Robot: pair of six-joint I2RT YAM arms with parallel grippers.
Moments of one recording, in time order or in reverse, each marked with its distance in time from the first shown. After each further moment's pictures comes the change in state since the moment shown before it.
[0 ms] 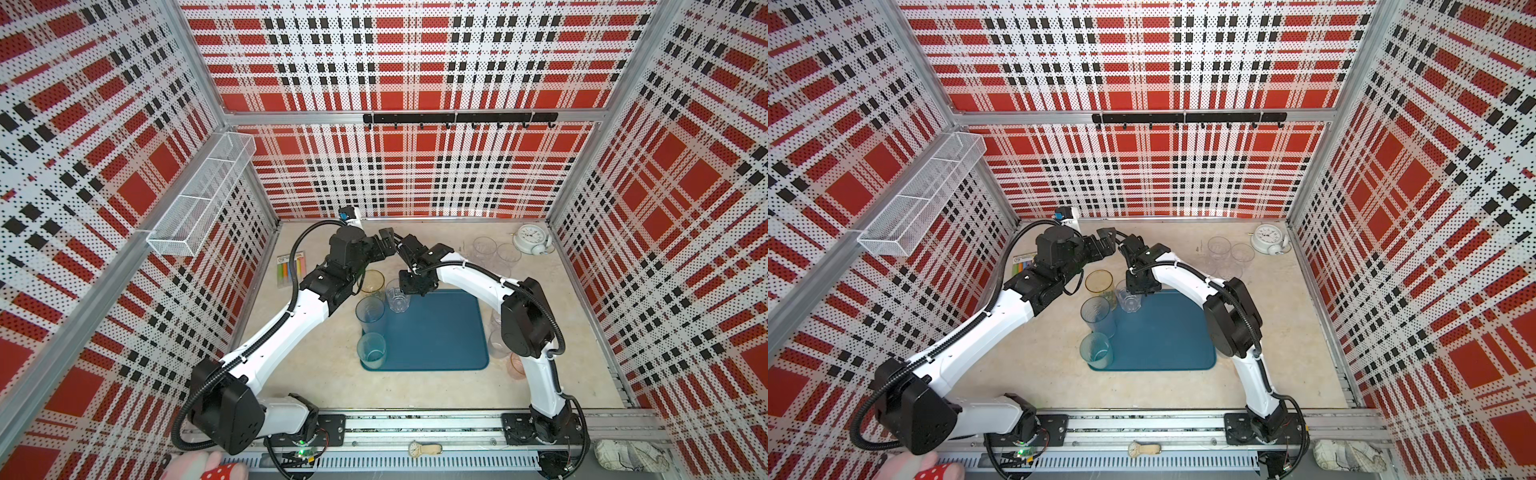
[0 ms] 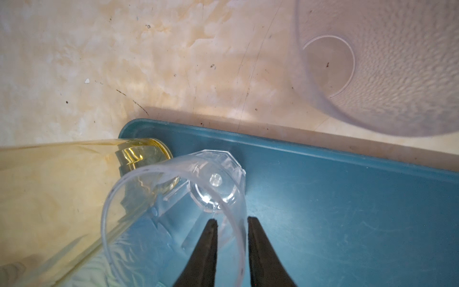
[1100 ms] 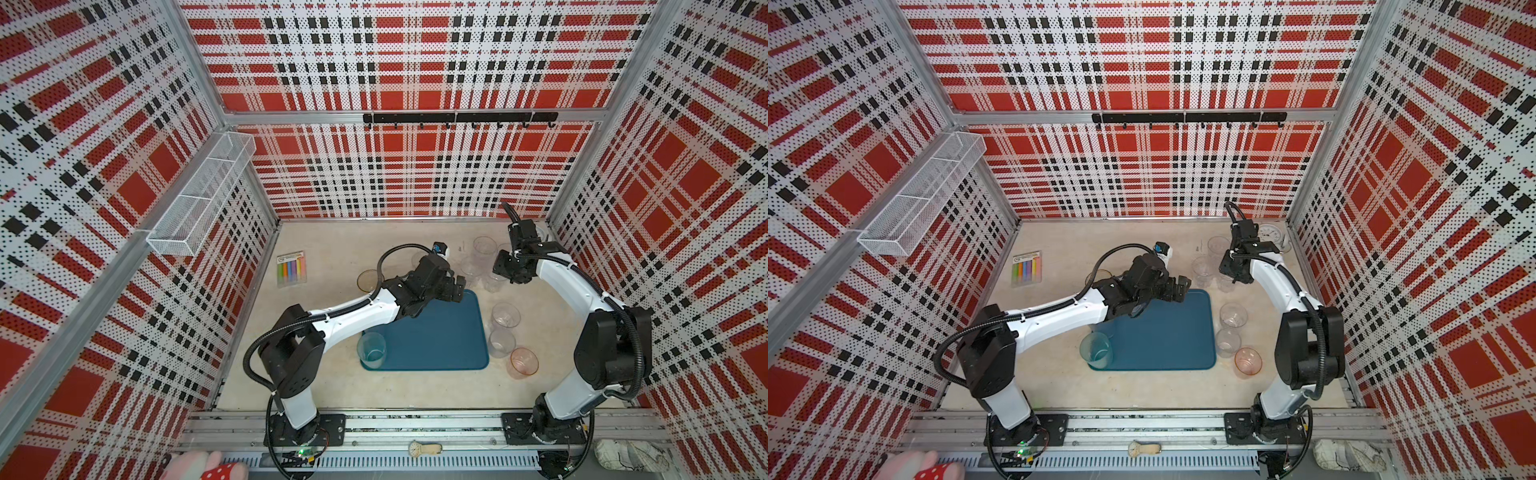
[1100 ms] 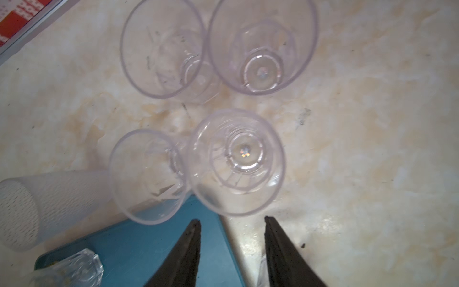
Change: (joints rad) left arm -0.394 0.439 0.170 -0.055 0.065 0.077; right arm -0.637 -0.485 -0.511 0.144 0.060 -0.082
